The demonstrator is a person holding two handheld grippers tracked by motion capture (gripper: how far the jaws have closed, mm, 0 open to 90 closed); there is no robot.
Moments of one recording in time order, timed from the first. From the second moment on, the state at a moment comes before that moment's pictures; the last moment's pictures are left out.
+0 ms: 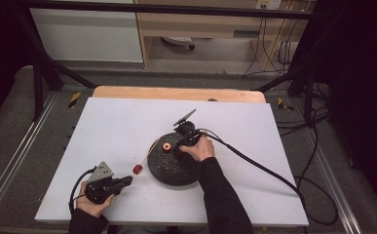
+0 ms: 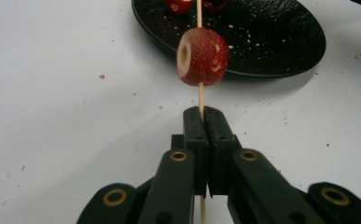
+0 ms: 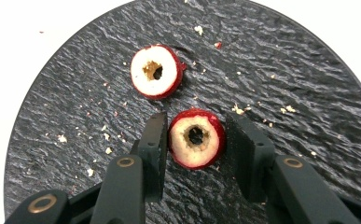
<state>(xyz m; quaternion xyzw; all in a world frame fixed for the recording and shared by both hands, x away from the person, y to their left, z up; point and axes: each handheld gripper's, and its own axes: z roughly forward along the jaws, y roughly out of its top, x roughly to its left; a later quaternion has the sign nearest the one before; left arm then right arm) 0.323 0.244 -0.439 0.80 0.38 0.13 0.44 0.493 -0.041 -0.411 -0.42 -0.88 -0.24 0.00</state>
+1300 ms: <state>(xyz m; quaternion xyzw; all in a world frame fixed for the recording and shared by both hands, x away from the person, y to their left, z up) 0.320 0.231 -0.438 0.80 0.37 0.13 0.45 0.436 -0.077 -0.389 -0.42 -0.82 -0.39 0.00</state>
